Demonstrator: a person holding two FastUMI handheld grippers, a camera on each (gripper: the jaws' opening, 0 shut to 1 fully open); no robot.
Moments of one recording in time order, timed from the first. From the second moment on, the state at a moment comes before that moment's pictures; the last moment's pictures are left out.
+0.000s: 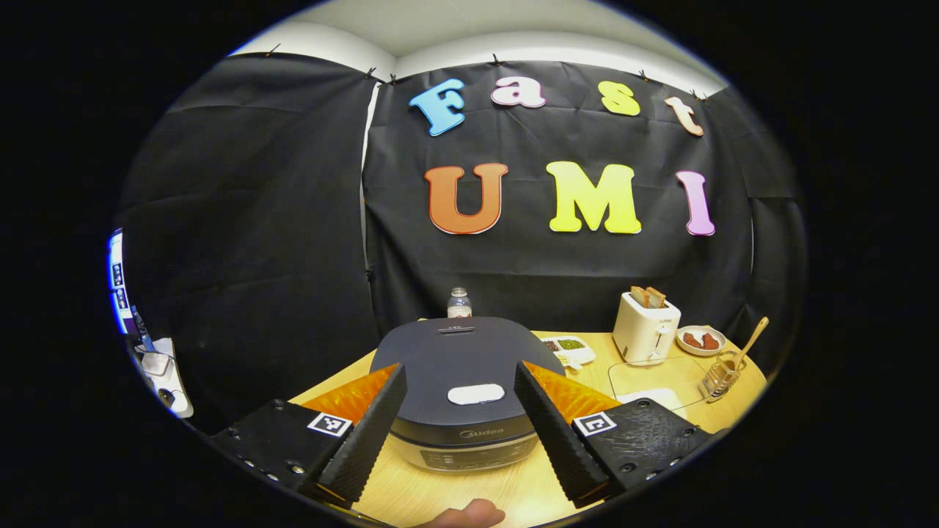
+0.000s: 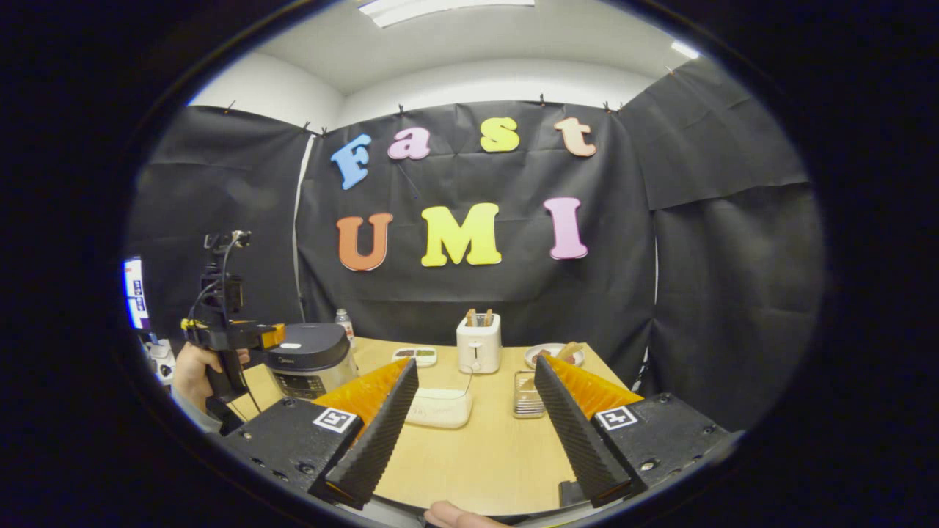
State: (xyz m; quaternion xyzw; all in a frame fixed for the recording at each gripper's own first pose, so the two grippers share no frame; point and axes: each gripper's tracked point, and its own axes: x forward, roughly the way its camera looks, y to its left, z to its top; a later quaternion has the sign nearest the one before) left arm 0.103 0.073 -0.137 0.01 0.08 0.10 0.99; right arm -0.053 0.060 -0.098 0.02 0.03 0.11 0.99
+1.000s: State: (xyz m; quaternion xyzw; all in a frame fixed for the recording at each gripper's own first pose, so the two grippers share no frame) left arm -0.050 -0.018 -0.013 0.00 -0.03 0.00 1.00; right arm -0.067 0.046 -0.068 0.00 0.00 0.09 1.00
